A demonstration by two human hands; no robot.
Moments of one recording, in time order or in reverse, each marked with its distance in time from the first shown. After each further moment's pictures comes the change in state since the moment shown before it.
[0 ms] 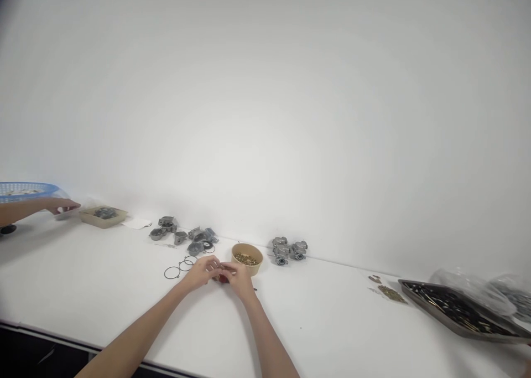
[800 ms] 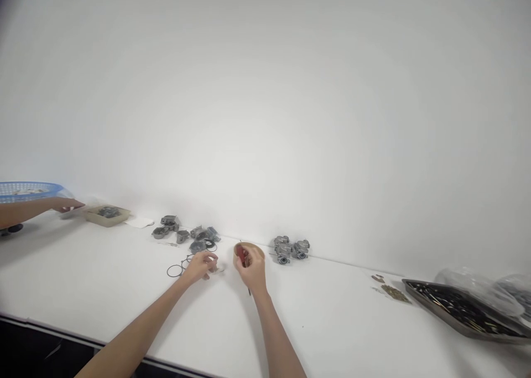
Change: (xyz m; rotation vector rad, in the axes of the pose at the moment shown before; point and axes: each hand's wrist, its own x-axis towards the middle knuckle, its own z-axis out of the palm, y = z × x) left_hand 0.011 -0.009 -0.009 -0.084 0.125 -0.185; right_hand 0.002 -0.019 -0.030 -0.319 0.393 -0.166
